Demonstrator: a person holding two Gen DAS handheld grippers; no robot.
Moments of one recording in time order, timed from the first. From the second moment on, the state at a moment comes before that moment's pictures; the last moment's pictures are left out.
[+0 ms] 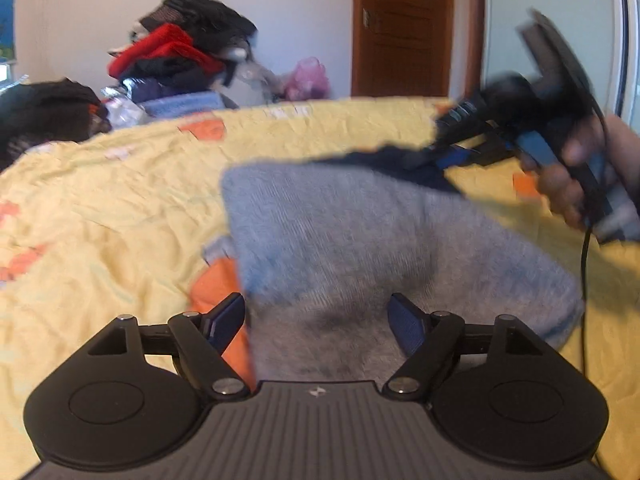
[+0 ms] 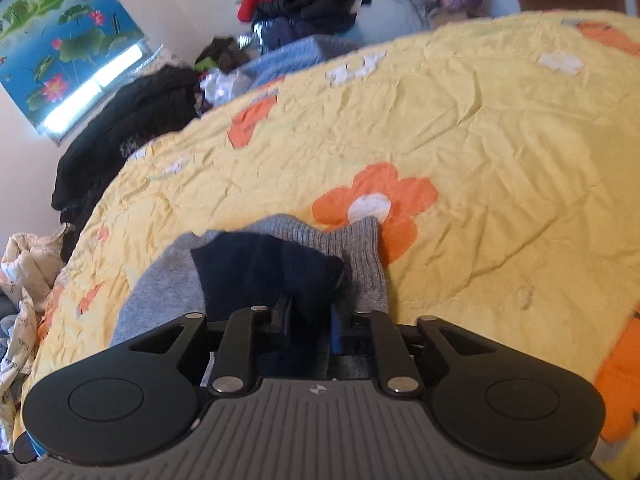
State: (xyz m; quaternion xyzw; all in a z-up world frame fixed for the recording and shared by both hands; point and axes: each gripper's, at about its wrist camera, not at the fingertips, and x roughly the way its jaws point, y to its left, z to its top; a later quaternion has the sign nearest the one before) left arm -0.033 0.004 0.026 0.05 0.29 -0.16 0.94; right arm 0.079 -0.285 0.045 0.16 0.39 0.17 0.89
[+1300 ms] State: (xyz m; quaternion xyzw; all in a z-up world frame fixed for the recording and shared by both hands) left arm -0.019 -0.018 0.008 0.05 0.33 -0.14 0.93; right arm -0.019 -0.232 0.036 0.12 0.39 0.17 0.90
